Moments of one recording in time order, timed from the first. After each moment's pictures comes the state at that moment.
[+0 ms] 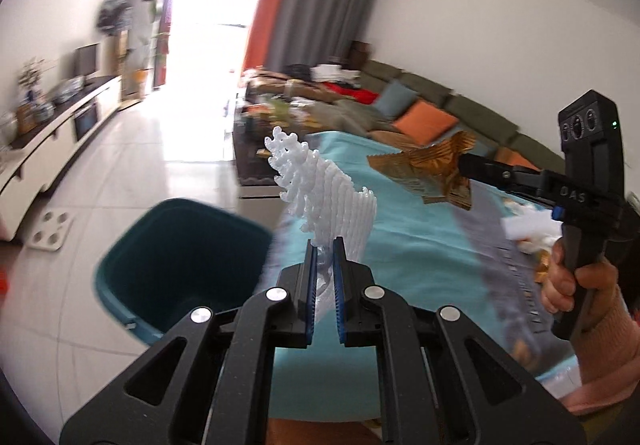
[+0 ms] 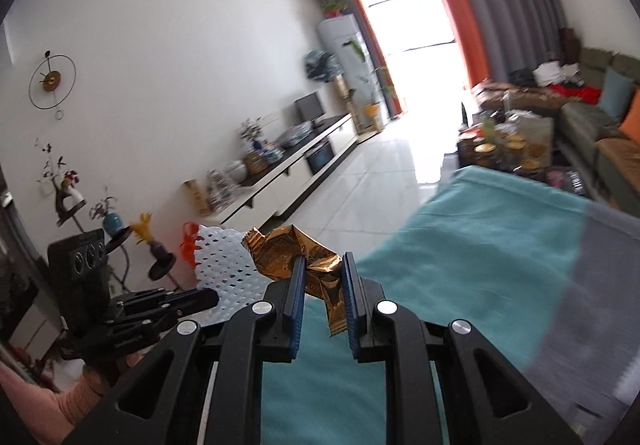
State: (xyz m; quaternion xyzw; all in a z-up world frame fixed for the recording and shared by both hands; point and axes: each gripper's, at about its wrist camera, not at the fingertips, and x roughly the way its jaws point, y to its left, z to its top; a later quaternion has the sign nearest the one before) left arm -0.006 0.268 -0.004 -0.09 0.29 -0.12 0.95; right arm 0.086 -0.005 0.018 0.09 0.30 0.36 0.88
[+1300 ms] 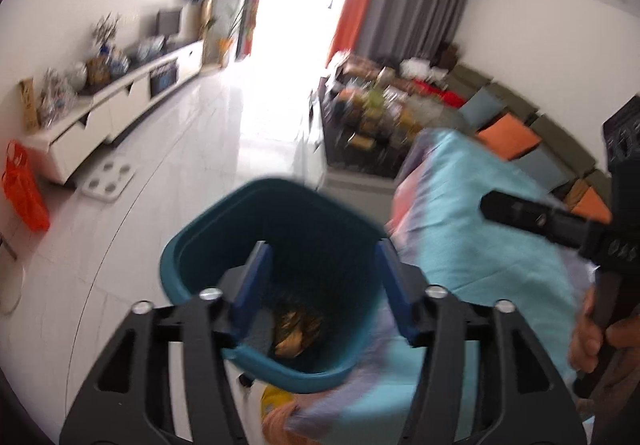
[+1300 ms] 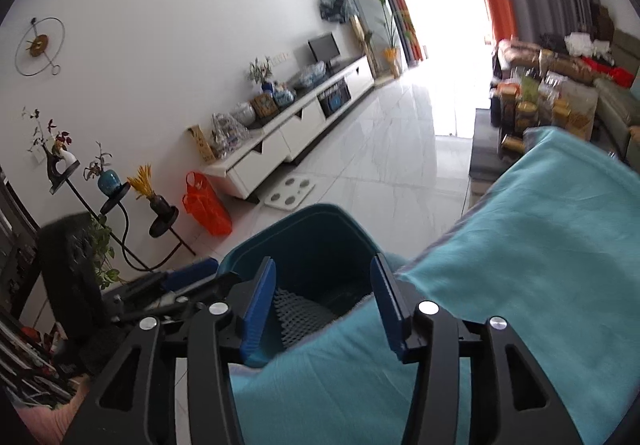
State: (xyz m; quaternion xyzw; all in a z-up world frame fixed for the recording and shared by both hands) left arm 0.036 0.322 -0.031 -0.12 0.31 0.01 0.94; right arm 0.127 0.092 -0.019 0.04 0.37 0.38 0.85
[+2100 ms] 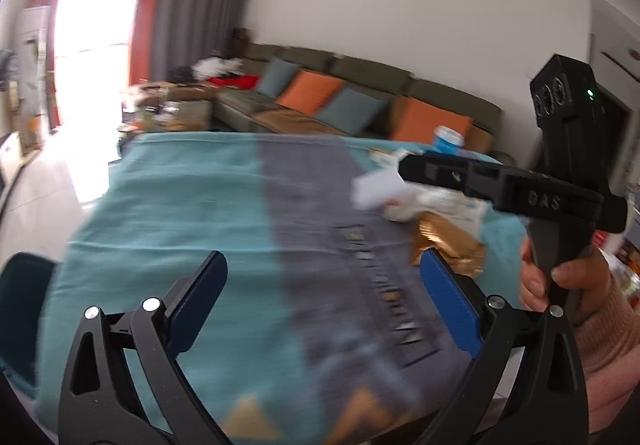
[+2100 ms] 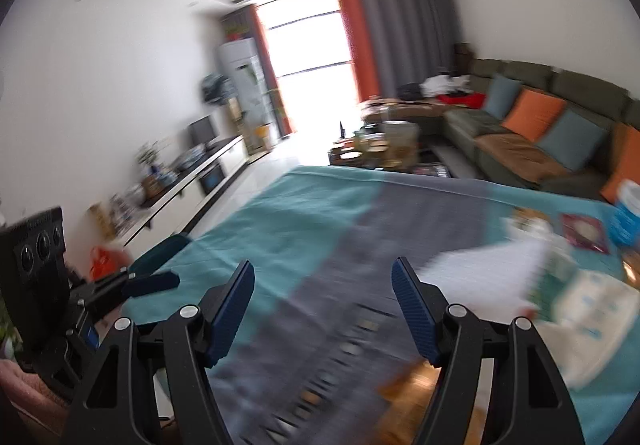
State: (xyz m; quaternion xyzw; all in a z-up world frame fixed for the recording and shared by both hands) left arm -0.017 0.009 -0.001 0.01 0.28 -0.34 0.90; right arm 0.006 -0.185 0.003 0.08 0.27 0.14 0.95
